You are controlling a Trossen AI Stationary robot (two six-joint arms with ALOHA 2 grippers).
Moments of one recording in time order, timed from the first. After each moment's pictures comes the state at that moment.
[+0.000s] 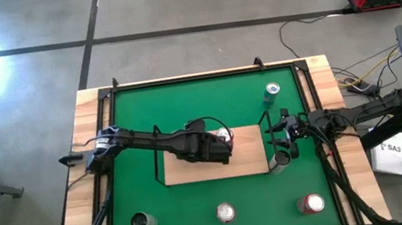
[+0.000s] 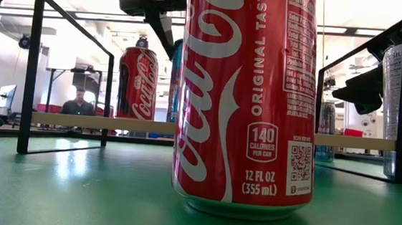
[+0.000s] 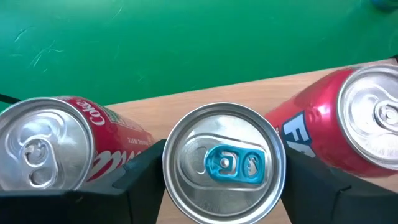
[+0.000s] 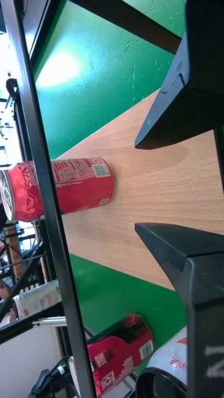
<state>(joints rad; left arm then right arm) -0.19 2.09 2.02 -1.43 -0.54 -1.58 0.12 0.31 0.01 0.03 0.11 0.21</state>
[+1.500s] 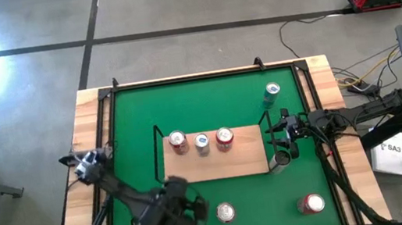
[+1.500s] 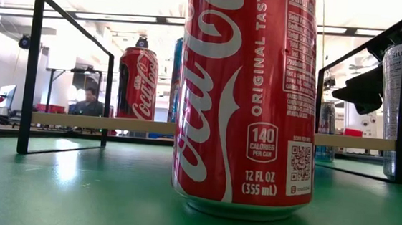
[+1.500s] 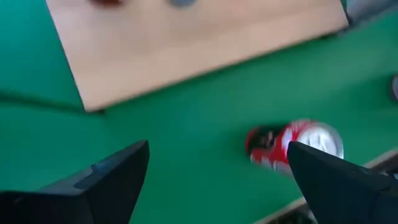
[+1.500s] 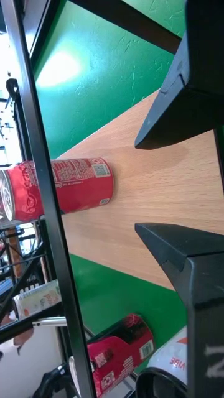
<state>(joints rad) -0.68 2.05 2.14 -1.57 -0.45 -1.91 0.12 0.31 0.01 0.03 0.10 0.21</state>
